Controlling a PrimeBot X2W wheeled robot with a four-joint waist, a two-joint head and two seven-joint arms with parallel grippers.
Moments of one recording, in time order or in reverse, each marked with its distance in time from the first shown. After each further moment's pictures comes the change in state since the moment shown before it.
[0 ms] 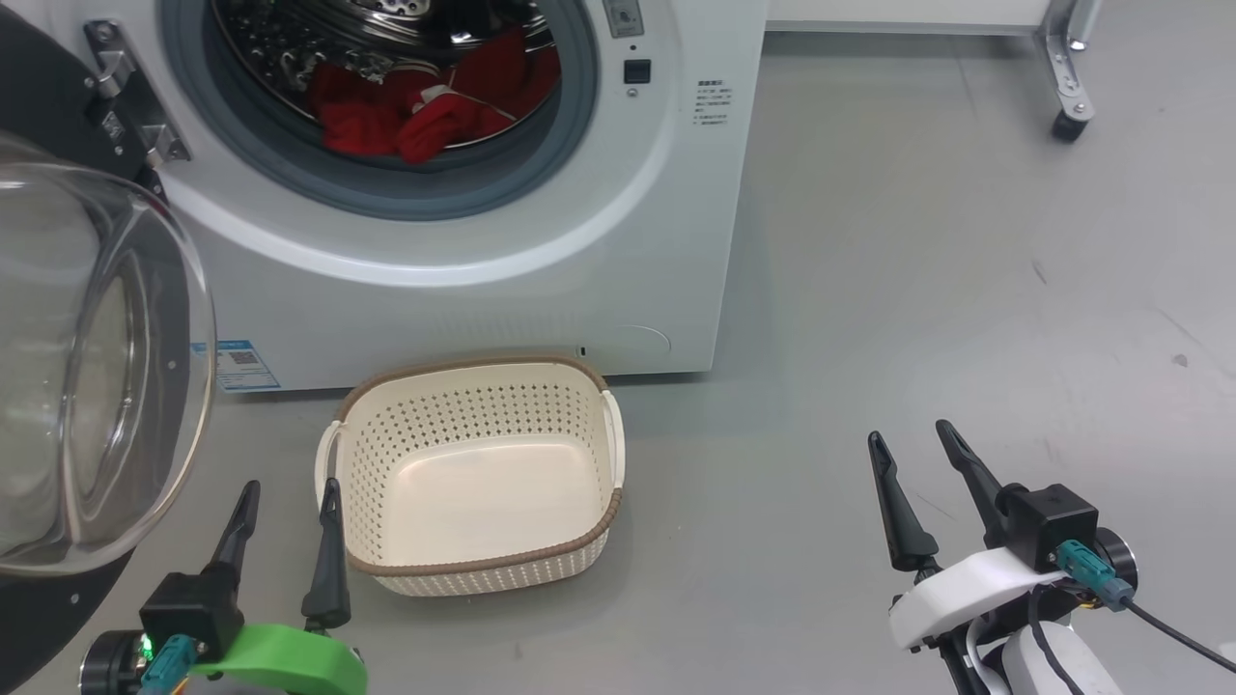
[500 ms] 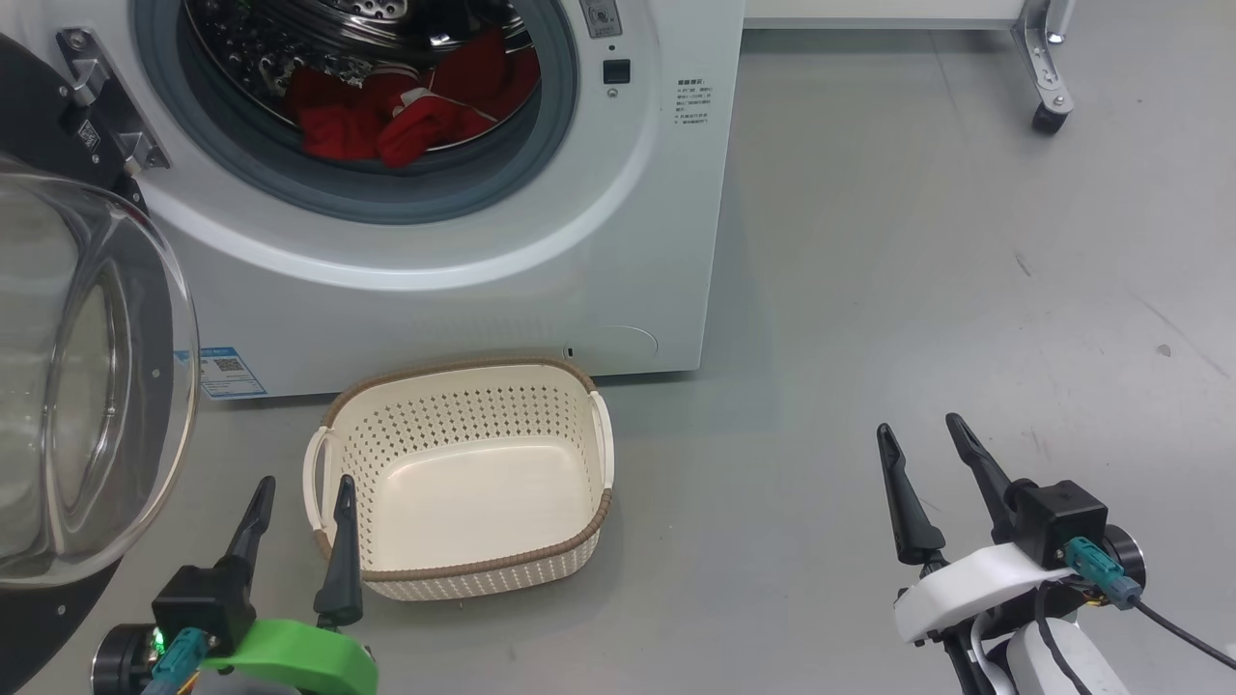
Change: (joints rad) left arm 0.000 -0.005 -0.017 -0.024 0.000 0.000 0.030; right arm 0.000 0.000 -0.011 -0.016 0.002 -0.007 0.000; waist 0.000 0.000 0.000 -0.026
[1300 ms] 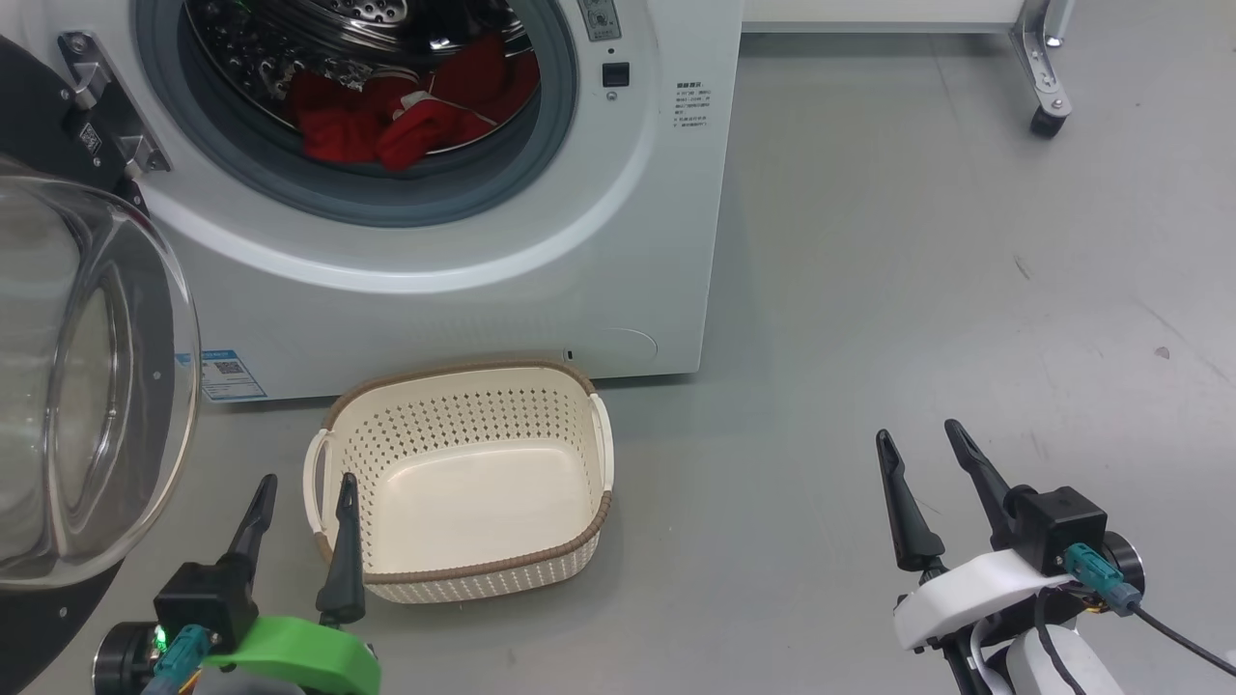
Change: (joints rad) left arm 0.004 0.000 -0.002 -0.020 0.000 0.010 0.022; right arm 0.009 0.000 0.003 -0.005 0.005 -0.007 0.000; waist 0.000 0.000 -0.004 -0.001
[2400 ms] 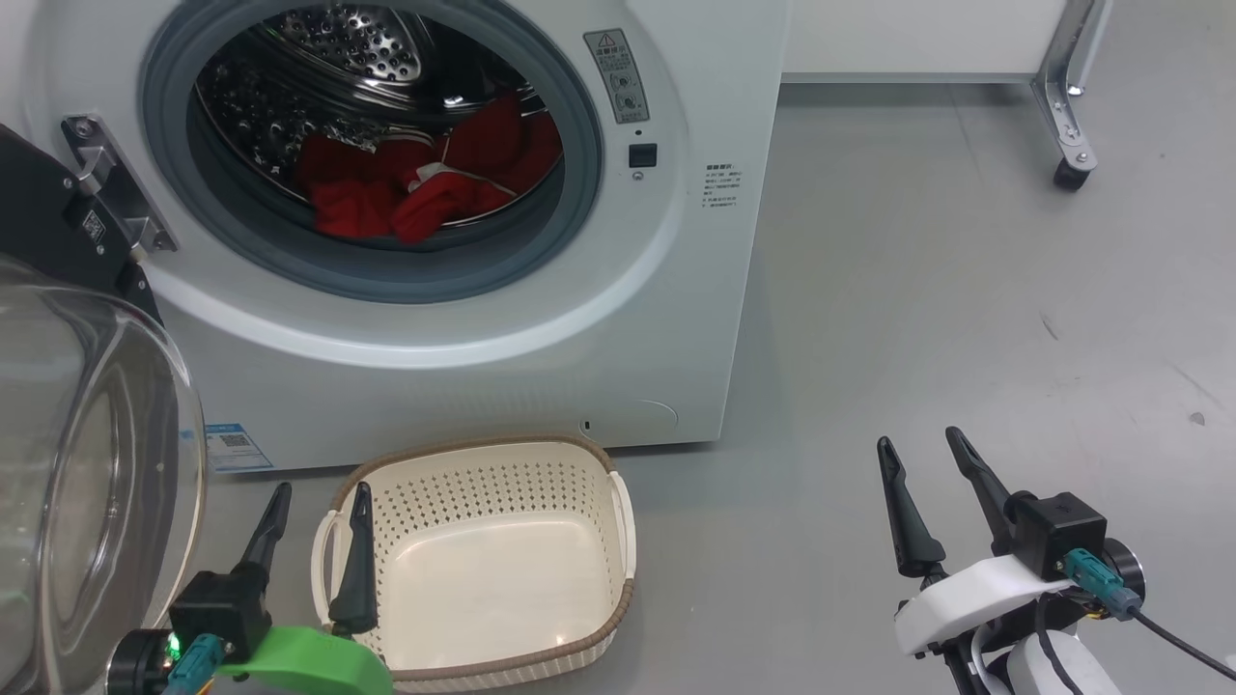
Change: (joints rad) left arm 0.017 -0.004 -0.021 -0.017 0.004 0.004 0.001; right arm 0.010 0.000 -0.002 0.005 0.001 0.000 0.000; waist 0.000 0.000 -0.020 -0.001
